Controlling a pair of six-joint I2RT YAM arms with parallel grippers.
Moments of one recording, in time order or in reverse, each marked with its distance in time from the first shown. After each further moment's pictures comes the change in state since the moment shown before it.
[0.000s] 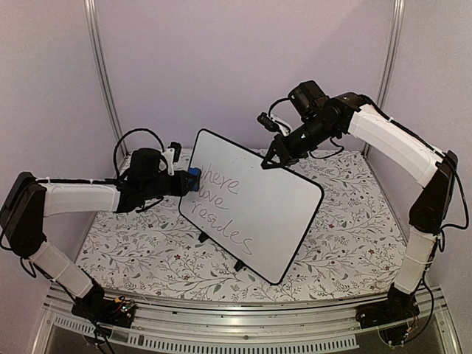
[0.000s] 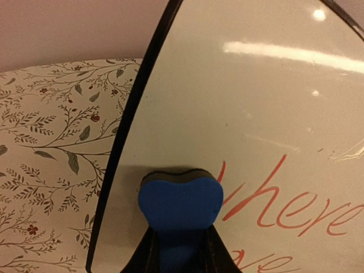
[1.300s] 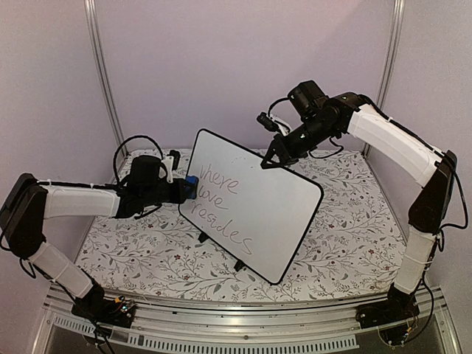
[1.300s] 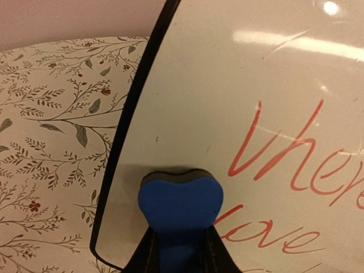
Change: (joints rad) left arm -0.004 -0.007 -0.053 0.007 -0.025 0.006; right arm 0.000 0.006 0.007 0.000 -0.001 -0.002
